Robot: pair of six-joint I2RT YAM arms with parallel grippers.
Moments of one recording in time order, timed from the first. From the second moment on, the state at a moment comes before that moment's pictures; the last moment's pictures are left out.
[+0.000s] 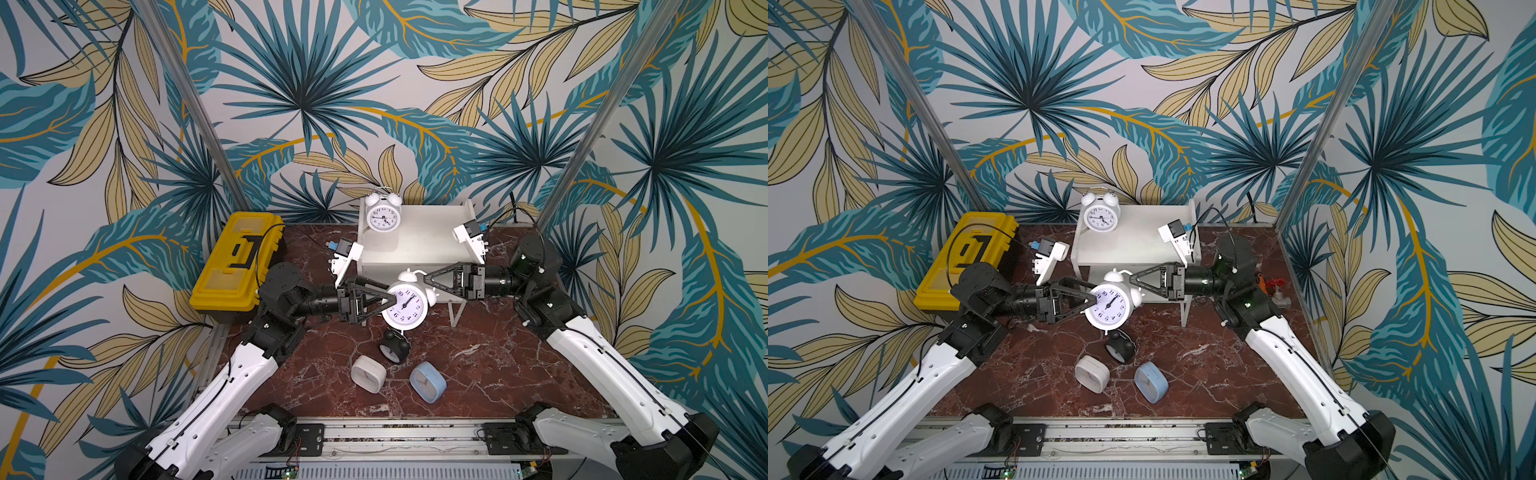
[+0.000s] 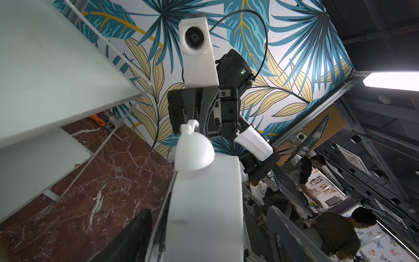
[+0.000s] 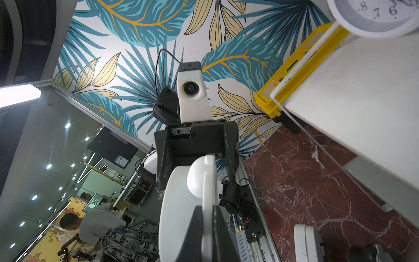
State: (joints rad) left arm -0.46 0.97 0.92 0.21 1.05 -0.93; right arm 0.43 1.13 1.13 0.03 -1.06 0.85
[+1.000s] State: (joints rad) left arm -0.46 1.02 0.78 0.60 0.81 -1.13; right arm 0.64 0.95 1.01 -0.04 -0.52 0.75
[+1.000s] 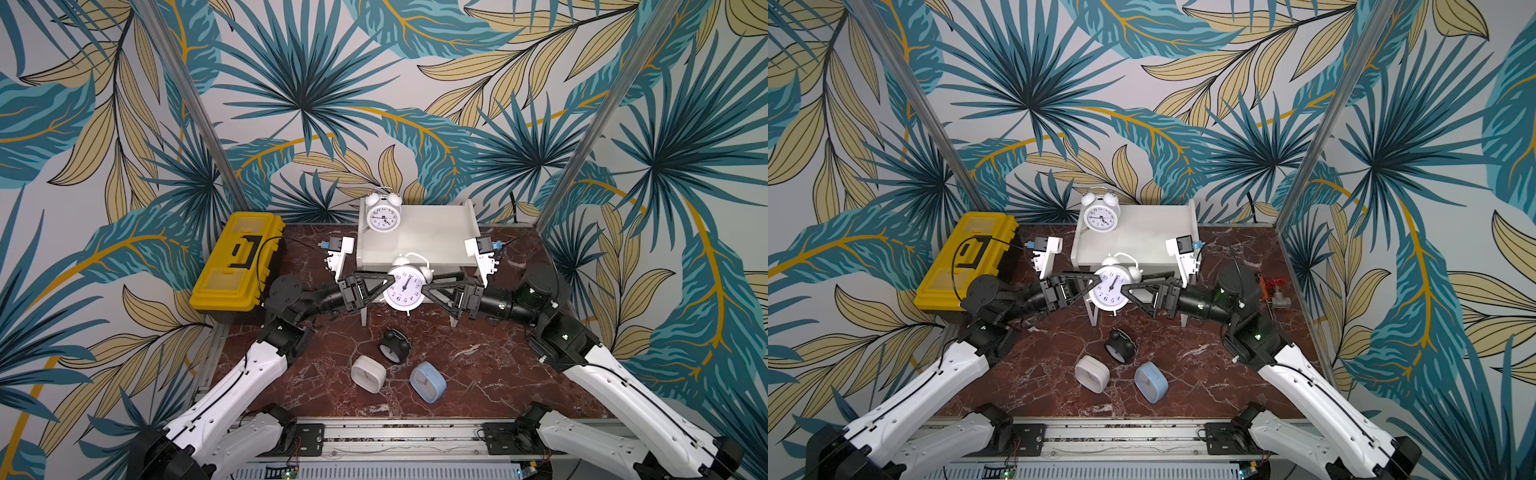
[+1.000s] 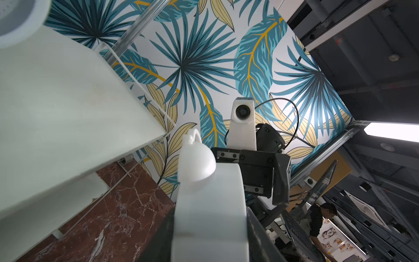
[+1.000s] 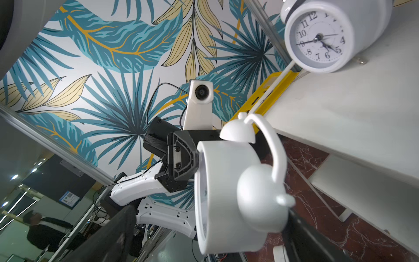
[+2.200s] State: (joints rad) left arm -0.46 1.02 0.87 0.46 1.04 -1.01; right arm 0.51 1.24 1.37 -0.27 -0.87 0.61
